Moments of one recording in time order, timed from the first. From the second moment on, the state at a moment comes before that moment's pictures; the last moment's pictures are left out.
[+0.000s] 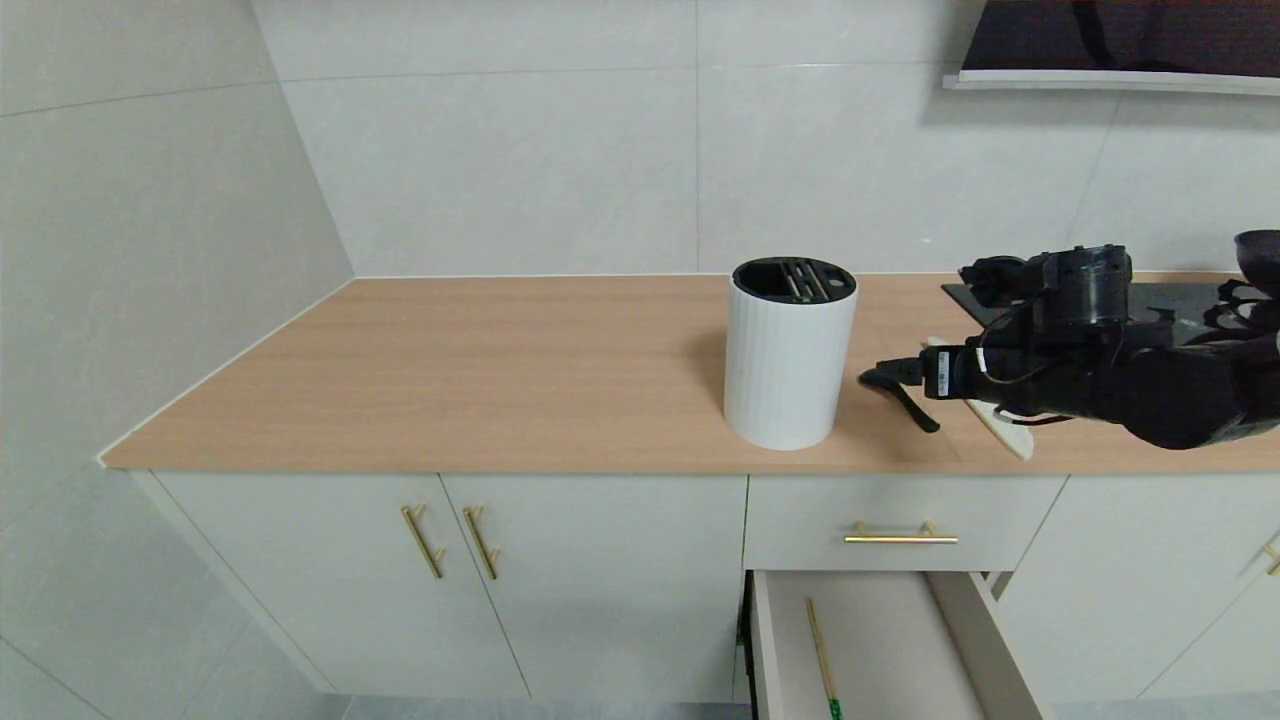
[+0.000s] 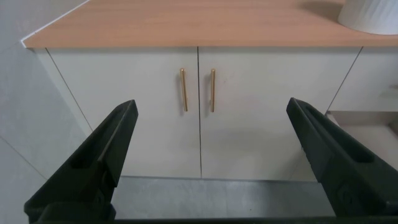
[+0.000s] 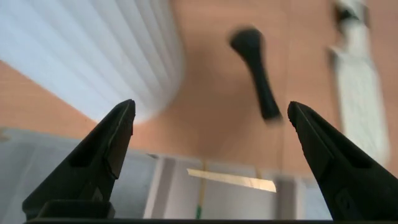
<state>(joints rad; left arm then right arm) 0.00 0.00 0.00 0.00 0.02 0.00 0.18 1.94 -1.20 -0.36 0.05 0.07</state>
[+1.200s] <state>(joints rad) 0.00 0.00 0.00 0.00 0.02 0.00 0.09 2.26 -1.36 -0.50 0.09 -0.04</state>
